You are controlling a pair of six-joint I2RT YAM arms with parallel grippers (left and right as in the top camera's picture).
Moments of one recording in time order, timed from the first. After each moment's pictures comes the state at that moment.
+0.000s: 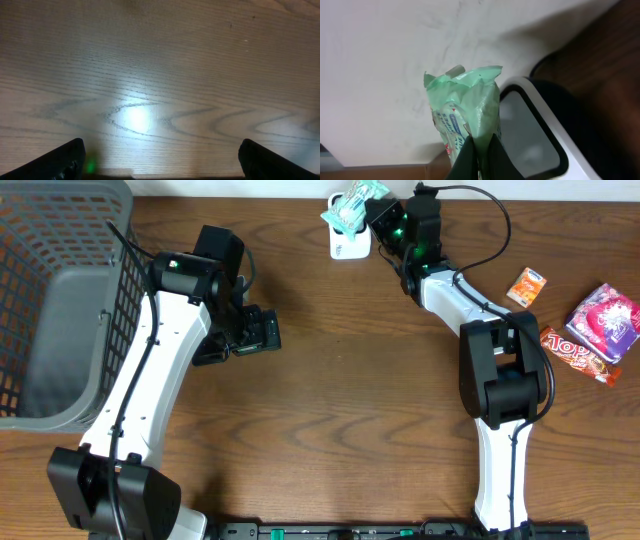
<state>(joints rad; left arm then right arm) -0.22 1.67 1.60 -1.40 0.16 -0.38 0.24 2.33 1.68 0.37 -0.21 1.15</state>
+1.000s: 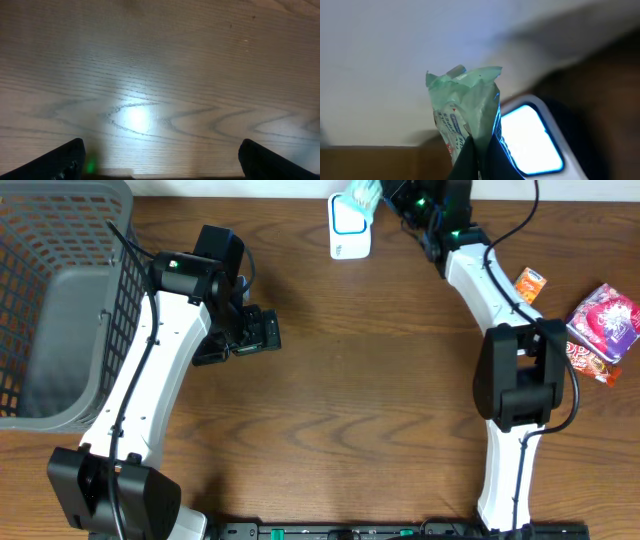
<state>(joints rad) -0.22 1.67 1.60 -1.40 0.16 -0.38 0.18 2.29 1.90 0.01 -0.33 0.96</state>
